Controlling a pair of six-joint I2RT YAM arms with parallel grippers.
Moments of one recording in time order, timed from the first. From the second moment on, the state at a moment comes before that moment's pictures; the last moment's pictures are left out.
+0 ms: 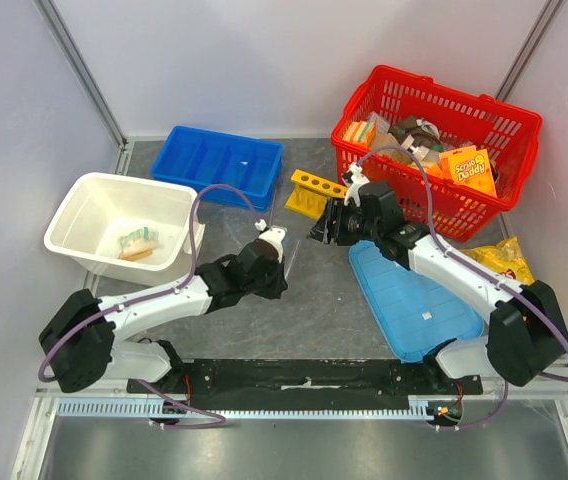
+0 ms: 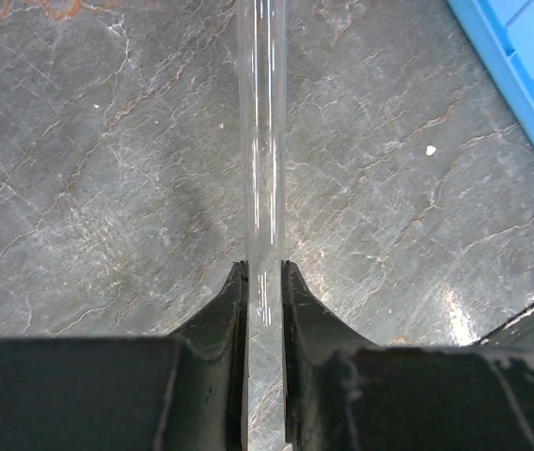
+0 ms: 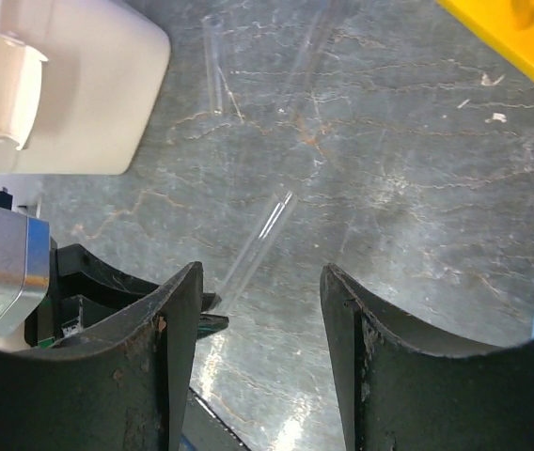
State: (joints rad) left arm -0.91 1.30 0.72 -0.23 -0.12 -0.52; right arm 0.55 1.37 0.94 -0.15 -0.27 0.57
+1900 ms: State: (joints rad) left arm -0.91 1.20 0.65 -0.09 -0.07 -0.45; right arm 0.51 1.54 1.01 -0.04 -0.40 0.63
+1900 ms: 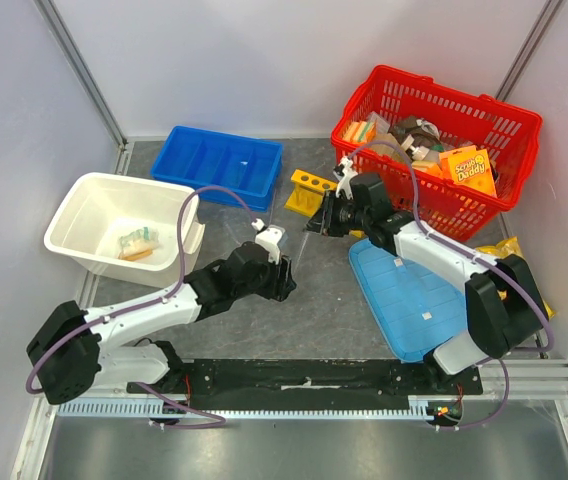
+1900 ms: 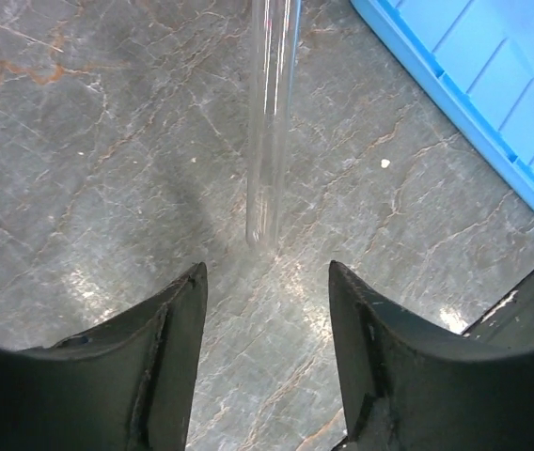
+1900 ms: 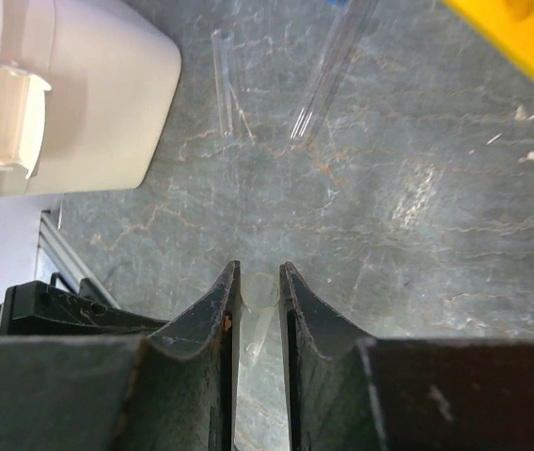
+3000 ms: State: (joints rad) left arm -0.91 0.63 0.82 -0.41 -0.40 -0.21; right arm 0.51 1.65 1.31 0.27 0.21 0.13
